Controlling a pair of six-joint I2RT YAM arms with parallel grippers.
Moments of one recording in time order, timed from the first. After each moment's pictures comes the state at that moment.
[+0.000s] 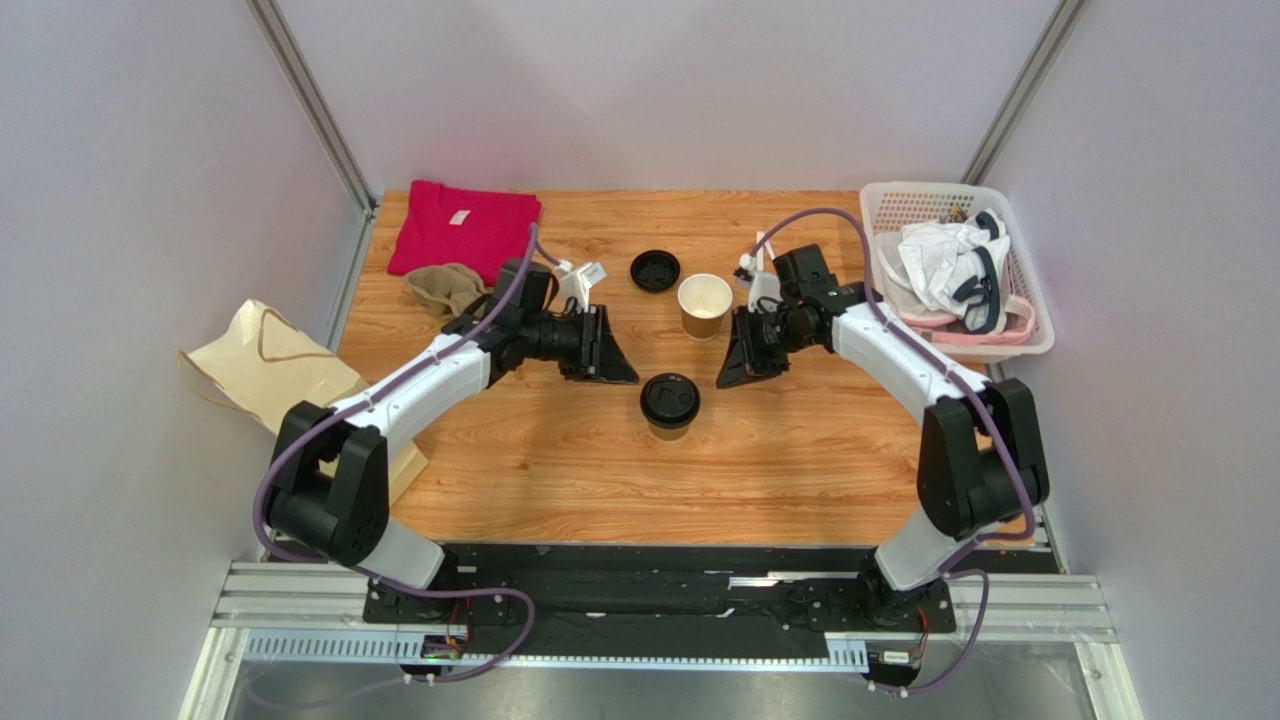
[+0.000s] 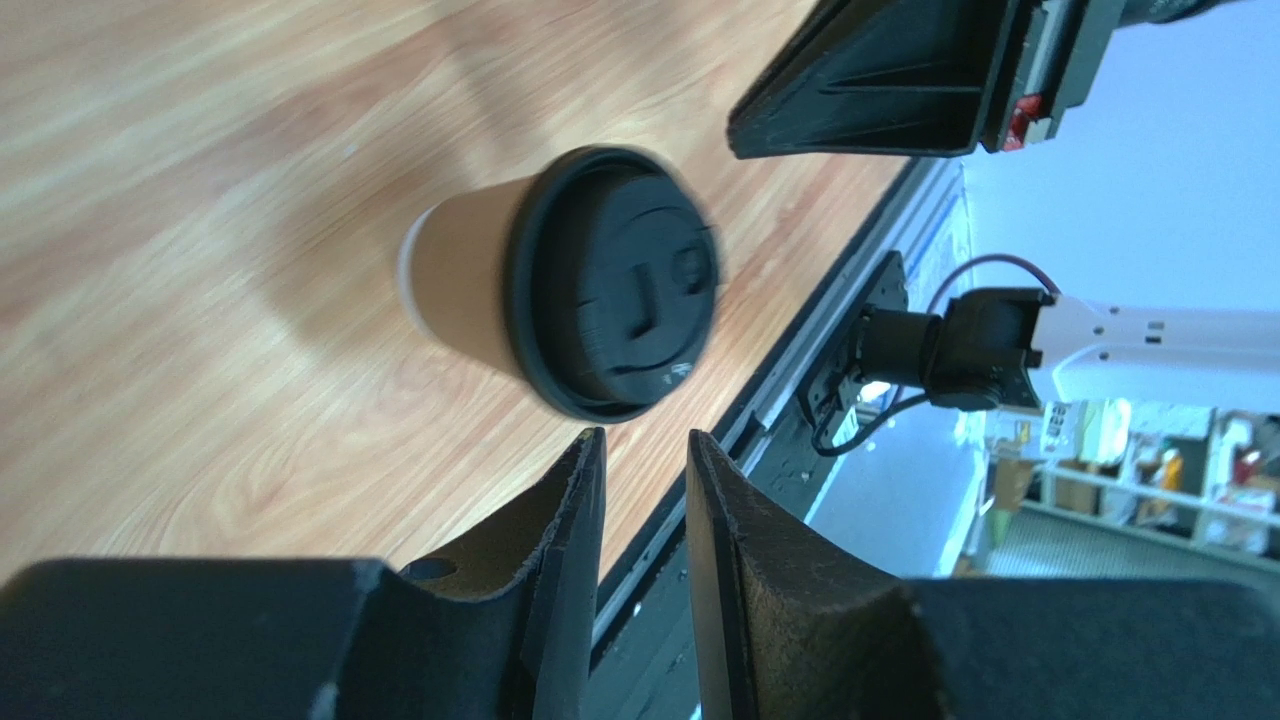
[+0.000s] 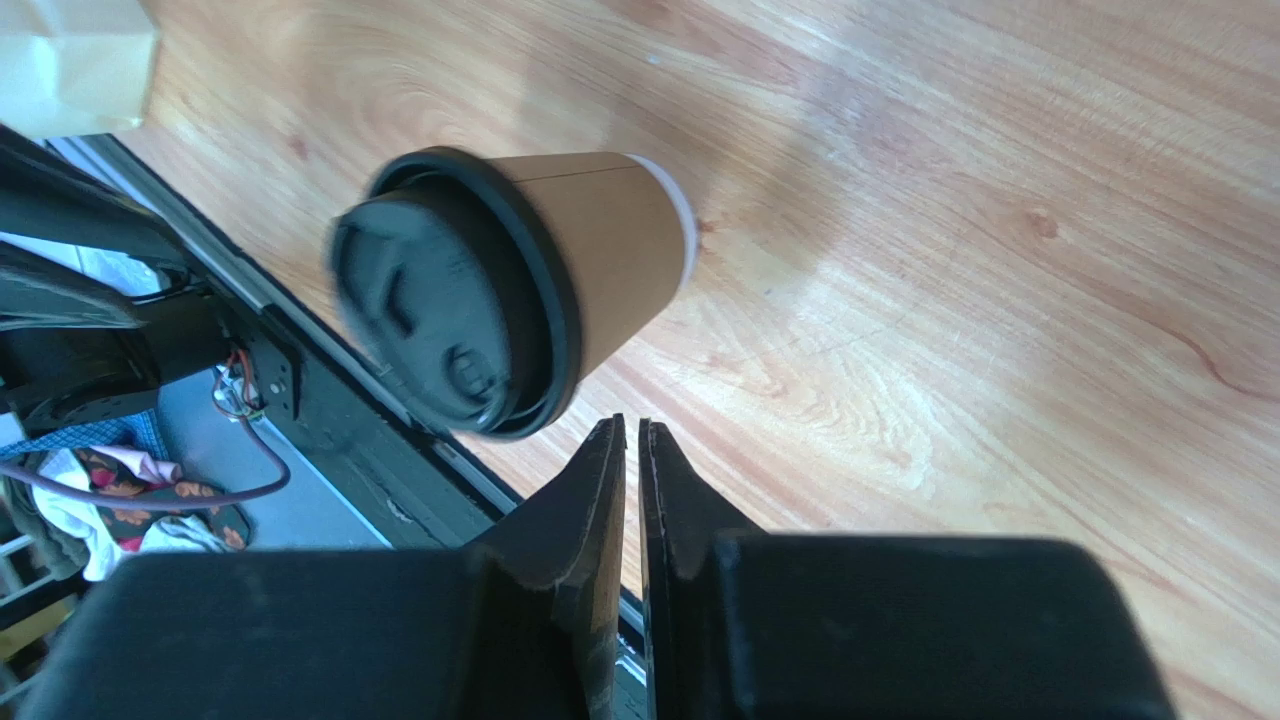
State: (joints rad) left arm -0.41 1.50 0.99 -0.25 0.76 -0.48; right arm 0.35 1.65 1.20 -0.65 -0.57 0.24
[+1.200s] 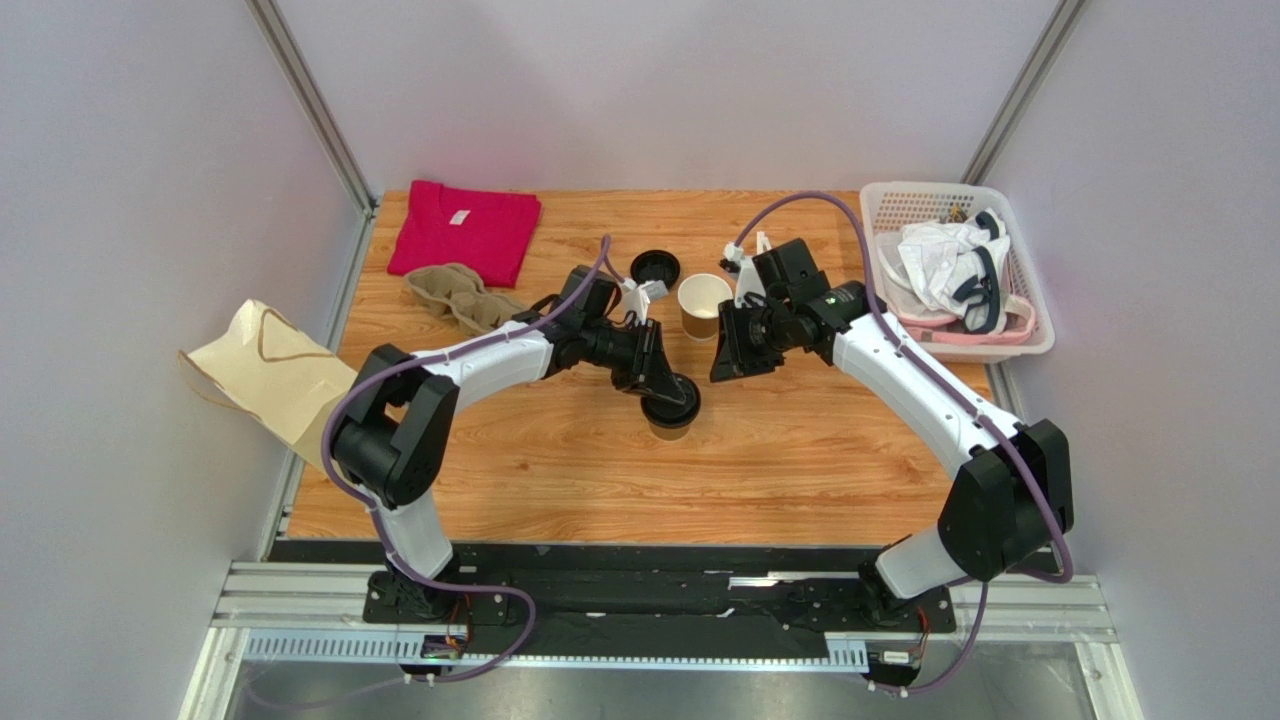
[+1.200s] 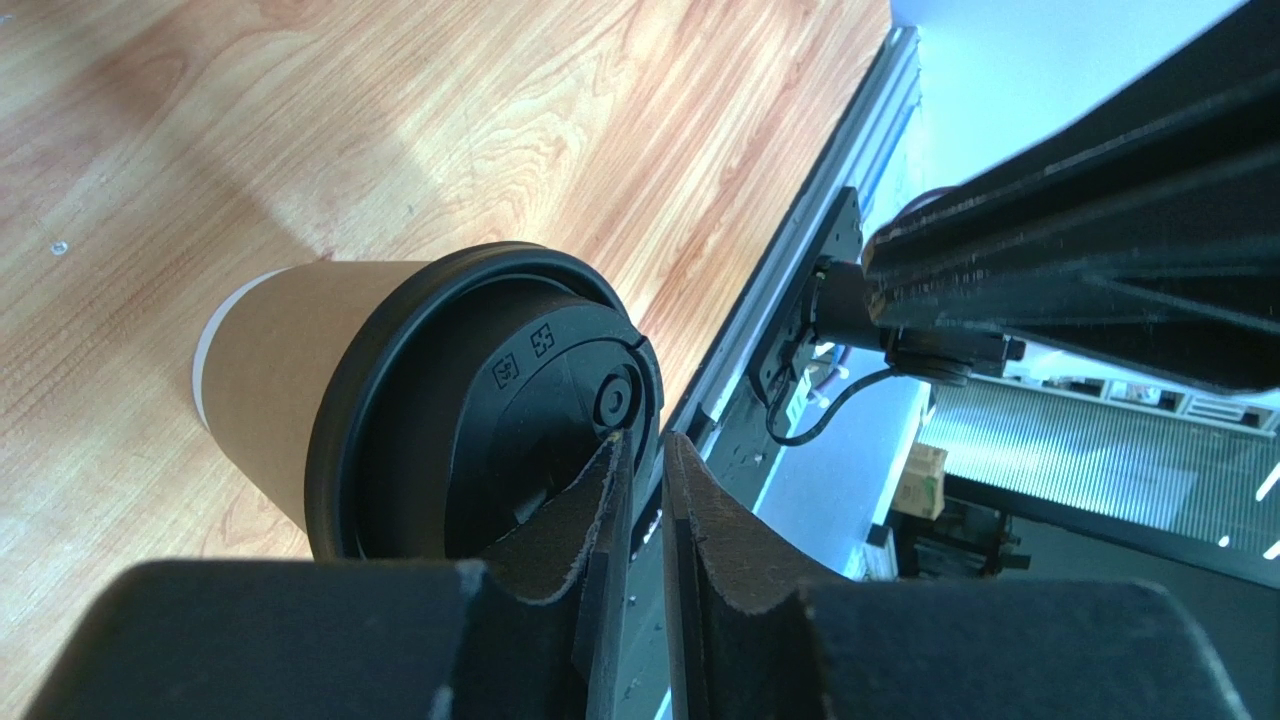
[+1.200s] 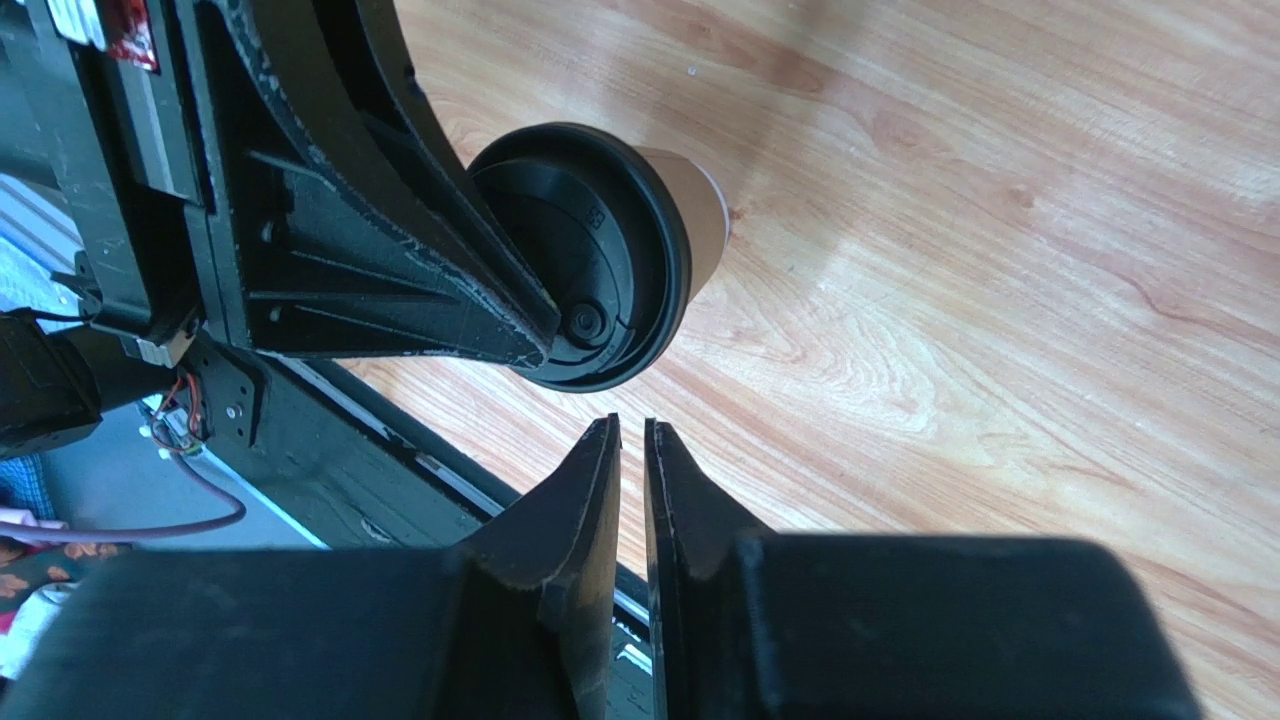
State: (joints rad) left arm -0.57 1.77 1.13 -0.15 0.83 -0.57; right arm 0.48 1.49 1.28 -0.76 -0.34 0.29
